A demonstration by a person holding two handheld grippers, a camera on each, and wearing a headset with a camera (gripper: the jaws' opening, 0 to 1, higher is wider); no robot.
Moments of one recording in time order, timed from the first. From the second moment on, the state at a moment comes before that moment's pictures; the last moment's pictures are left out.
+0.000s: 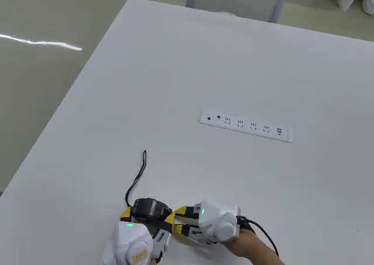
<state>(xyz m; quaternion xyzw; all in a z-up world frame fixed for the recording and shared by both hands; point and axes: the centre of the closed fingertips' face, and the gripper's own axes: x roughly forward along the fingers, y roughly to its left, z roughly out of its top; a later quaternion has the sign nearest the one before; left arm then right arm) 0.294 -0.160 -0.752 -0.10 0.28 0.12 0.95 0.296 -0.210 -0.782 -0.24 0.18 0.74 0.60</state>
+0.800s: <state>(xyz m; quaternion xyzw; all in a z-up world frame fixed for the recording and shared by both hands) 0.281 -0.158 -0.738 -0.08 0.29 0.07 0.95 0.293 -0.233 -0.766 -0.25 0.20 0.71 0.63</state>
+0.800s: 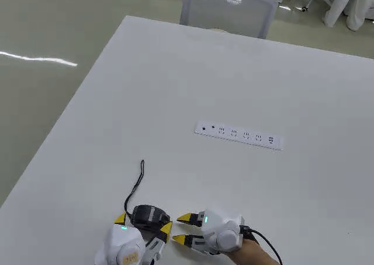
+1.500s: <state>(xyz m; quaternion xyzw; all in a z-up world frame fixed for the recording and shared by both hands) 0.250 -0.163 -0.724 -0.03 0.30 -0.06 0.95 0.284 -0.282 -0.733 -0.21 0.22 0.62 0.72</state>
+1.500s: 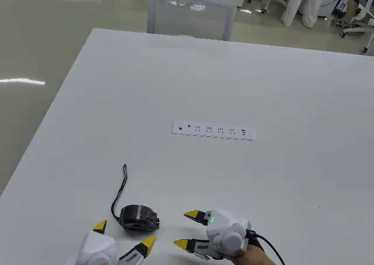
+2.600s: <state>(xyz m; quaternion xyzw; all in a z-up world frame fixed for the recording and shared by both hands) 0.197 -0.132 -0.698 0.03 0.31 -0.17 0.93 0.245 -0.411 -0.700 -0.13 0.27 0.45 0.84</state>
